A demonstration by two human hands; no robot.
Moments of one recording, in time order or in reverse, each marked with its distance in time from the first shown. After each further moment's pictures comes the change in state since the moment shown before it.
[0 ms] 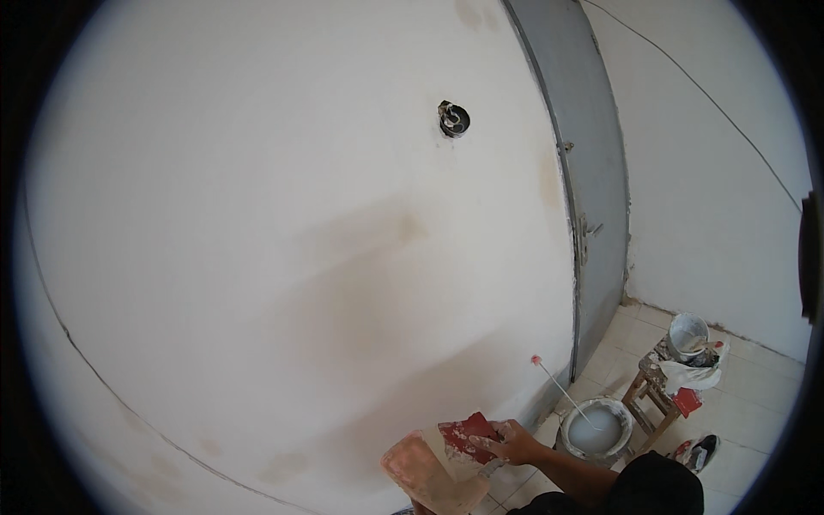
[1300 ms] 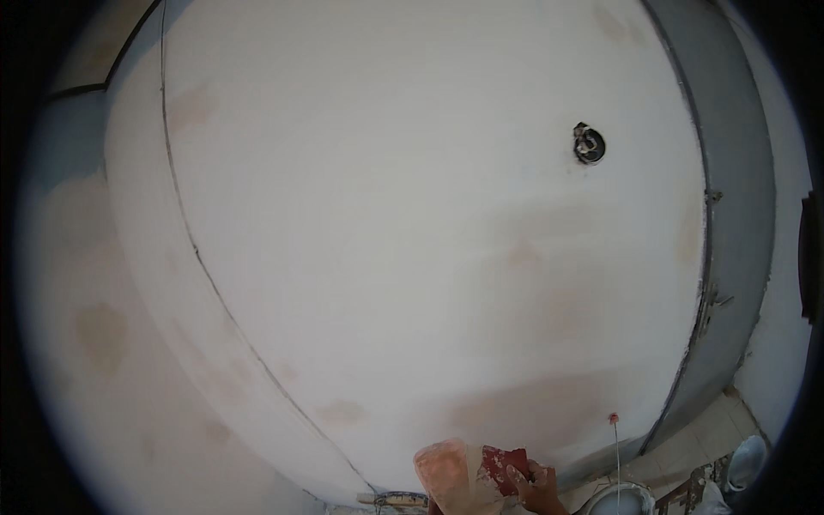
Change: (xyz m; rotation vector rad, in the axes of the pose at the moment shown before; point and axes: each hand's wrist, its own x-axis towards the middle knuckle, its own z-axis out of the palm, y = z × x) left_hand 0.018 -0.022 0.034 0.158 0.117 0.060; right_hand 0.007 0.073 -0.021 -0.183 0.132 -0.368
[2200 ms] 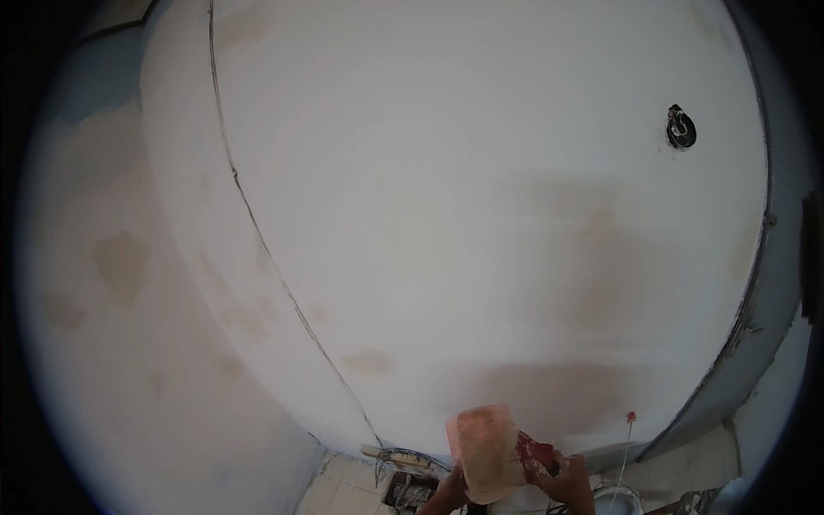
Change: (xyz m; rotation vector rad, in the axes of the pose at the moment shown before) left_hand -0.035 -0.023 -0.050 -0.066 -0.006 0.010; right_hand 0.025 -0.060 -0.027 -0.195 -0.331 0.037
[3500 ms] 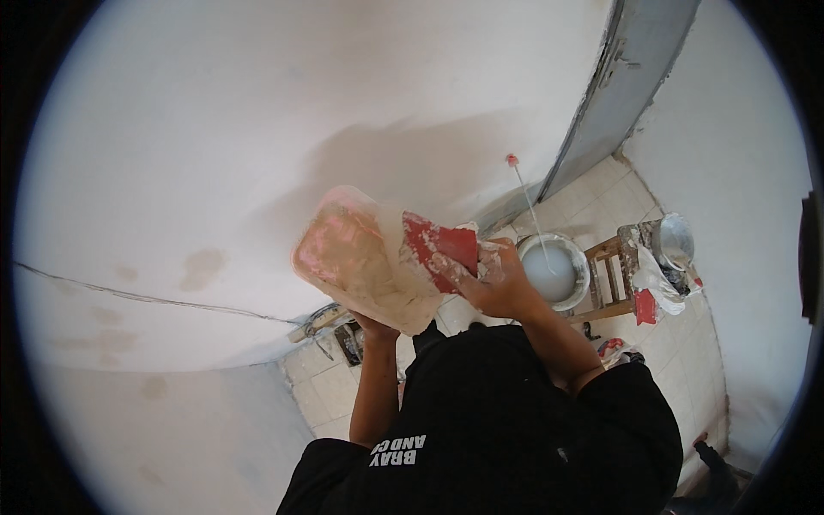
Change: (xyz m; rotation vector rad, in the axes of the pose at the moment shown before) left_hand 0.029 0.020 0.019 0.310 -0.105 0.545; right_hand -0.013 -0.012 0.021 -0.162 0.241 -0.158
